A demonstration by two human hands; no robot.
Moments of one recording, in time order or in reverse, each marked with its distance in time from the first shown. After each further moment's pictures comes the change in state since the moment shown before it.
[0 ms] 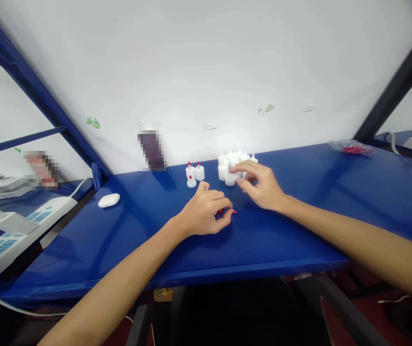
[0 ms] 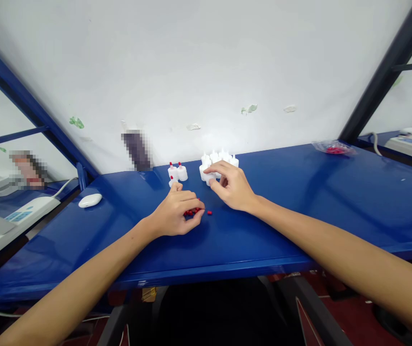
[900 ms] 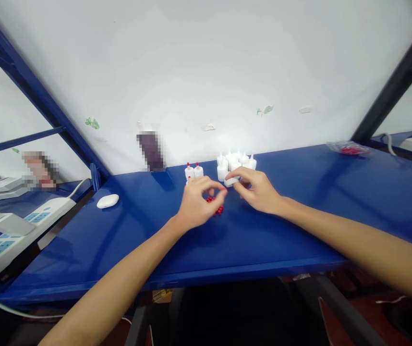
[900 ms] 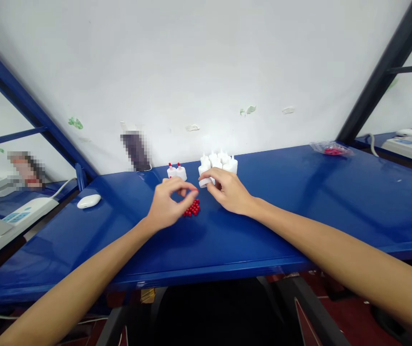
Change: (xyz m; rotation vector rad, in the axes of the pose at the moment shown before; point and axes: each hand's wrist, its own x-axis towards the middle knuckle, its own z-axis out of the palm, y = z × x) left_hand 0.006 -0.007 0.001 -0.364 0.404 -0.298; right_hand -0.001 0.004 0.005 -0.042 -0.092 -0.104
